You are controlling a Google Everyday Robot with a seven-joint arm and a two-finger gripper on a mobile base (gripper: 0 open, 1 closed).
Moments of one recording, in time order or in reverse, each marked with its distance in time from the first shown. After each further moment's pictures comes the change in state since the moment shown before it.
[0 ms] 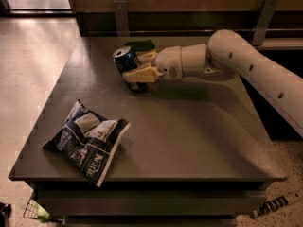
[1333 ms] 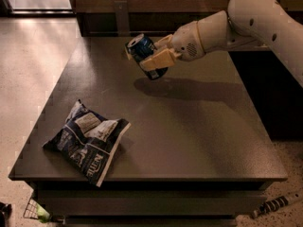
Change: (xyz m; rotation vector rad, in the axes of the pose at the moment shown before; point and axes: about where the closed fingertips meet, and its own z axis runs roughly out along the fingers) arm -0.026 -0.006 -0.056 0.031 0.230 -0.010
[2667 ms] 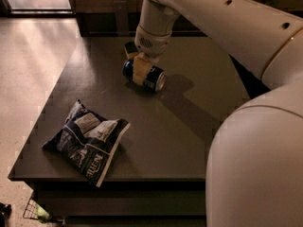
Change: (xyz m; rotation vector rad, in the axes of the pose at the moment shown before) arm 0.042 0.003 0.040 0.125 0.844 0.232
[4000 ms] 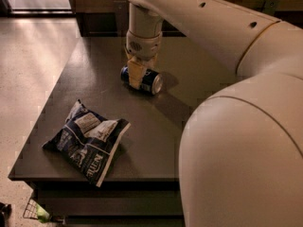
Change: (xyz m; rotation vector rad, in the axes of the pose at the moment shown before) arm -0.006 0.005 0.018 0.004 0.128 0.046
